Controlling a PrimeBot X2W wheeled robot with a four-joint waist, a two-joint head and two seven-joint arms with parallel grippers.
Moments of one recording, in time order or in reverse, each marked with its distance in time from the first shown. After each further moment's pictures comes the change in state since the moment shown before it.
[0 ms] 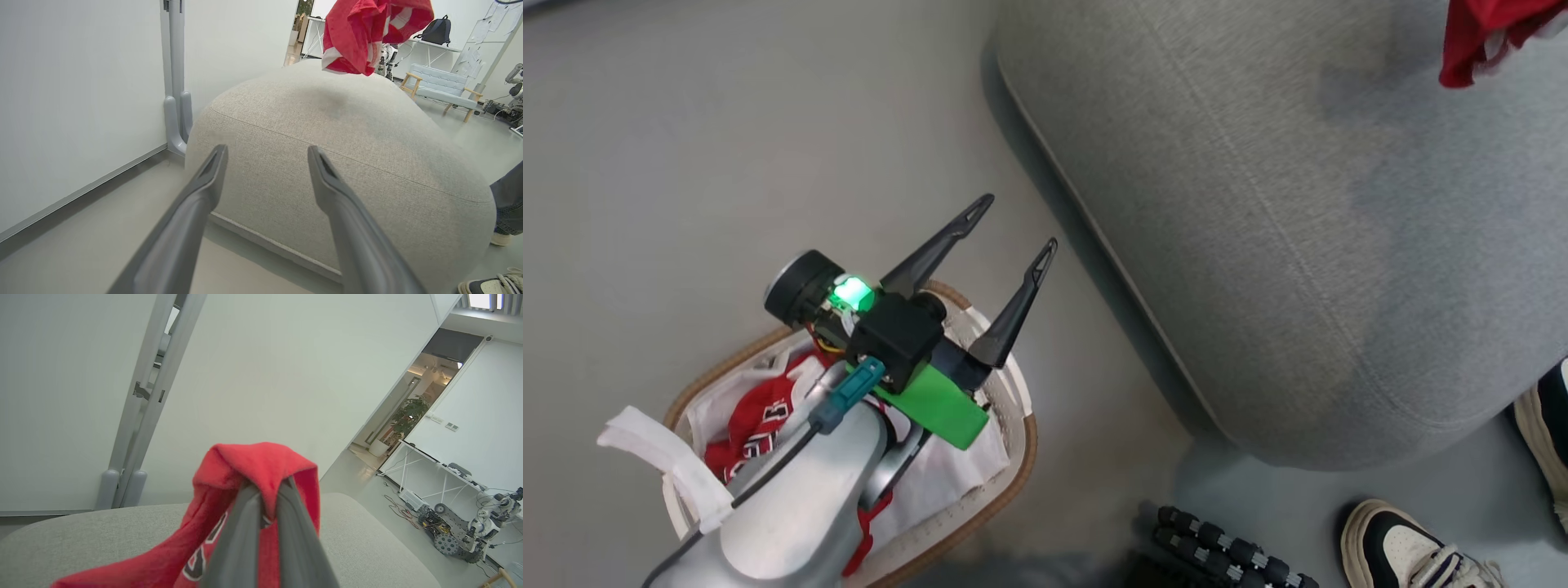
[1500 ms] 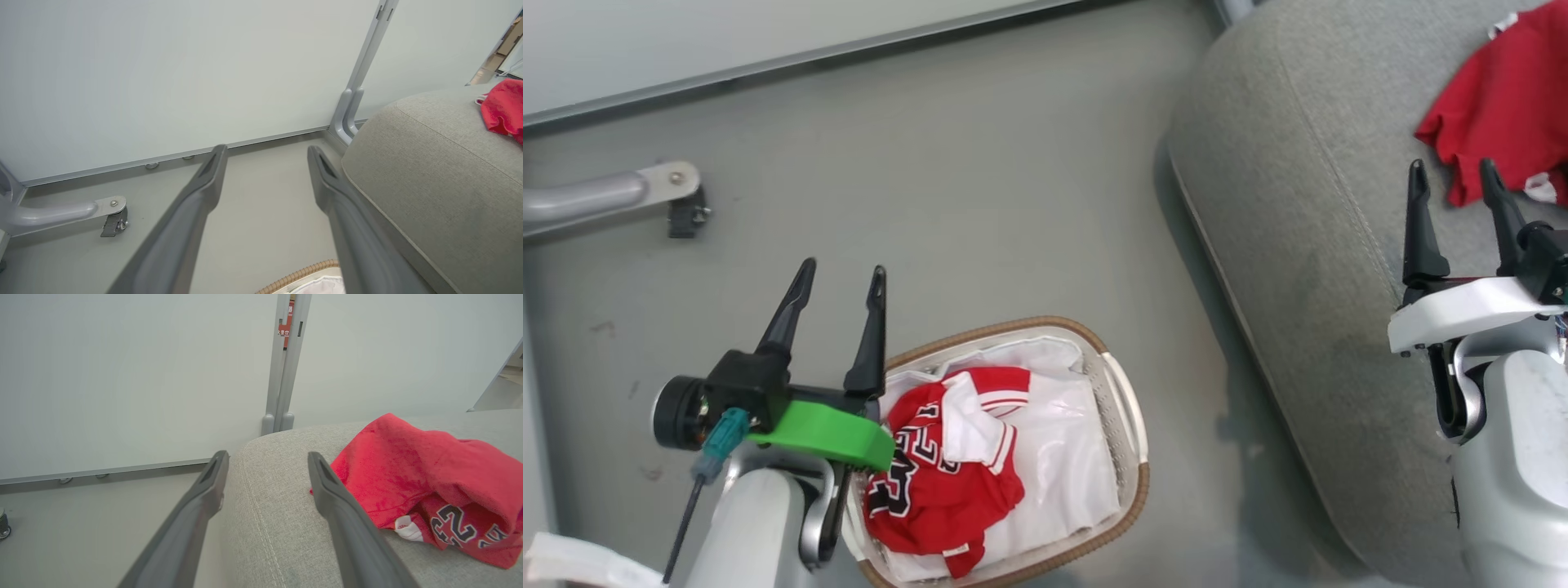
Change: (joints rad) left arm 0.270 -0.175 0.495 0.076 0.086 0.000 0.000; right arm 0.470 0.289 0.019 -0.134 0.035 0.000 -0.002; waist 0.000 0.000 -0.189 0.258
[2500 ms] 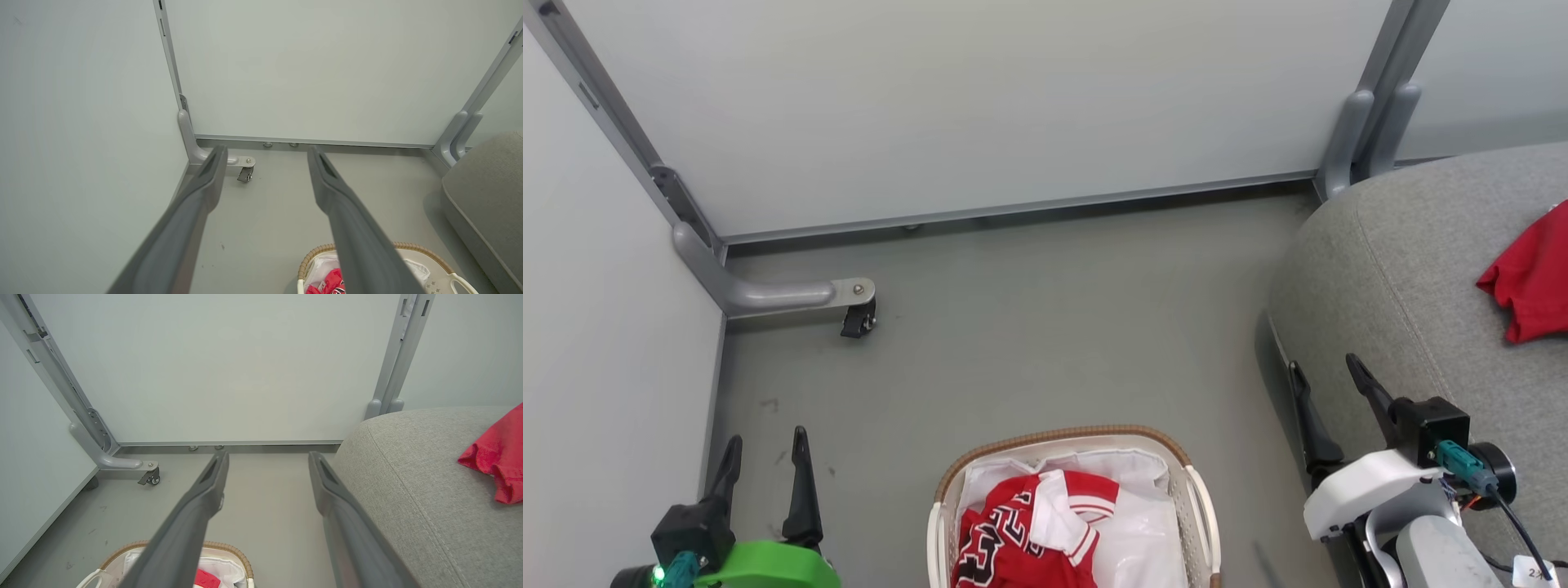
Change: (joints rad) left arm 0.272 -0.062 0.248 0.058 0.052 0.000 0.000; right arm 0.298 0.047 0.193 0.014 0.050 0.000 0.000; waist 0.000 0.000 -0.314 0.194
